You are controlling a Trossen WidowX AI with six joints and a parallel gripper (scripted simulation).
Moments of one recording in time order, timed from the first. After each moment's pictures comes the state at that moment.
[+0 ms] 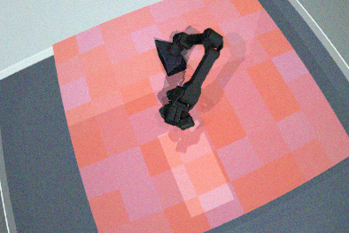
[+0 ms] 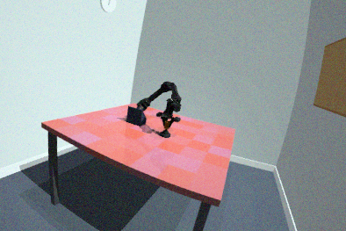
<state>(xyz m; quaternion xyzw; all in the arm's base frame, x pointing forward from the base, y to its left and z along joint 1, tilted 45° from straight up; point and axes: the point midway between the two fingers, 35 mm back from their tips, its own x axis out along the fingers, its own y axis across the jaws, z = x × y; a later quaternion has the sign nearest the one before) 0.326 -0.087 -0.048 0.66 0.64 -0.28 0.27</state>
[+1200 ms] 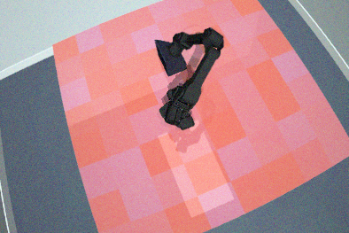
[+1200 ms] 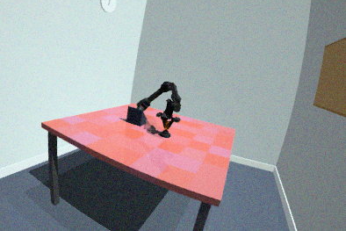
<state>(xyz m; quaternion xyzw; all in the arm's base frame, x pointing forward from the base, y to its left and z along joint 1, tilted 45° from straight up) 0.325 -0.084 -0.050 0.66 0.64 -0.29 0.27</state>
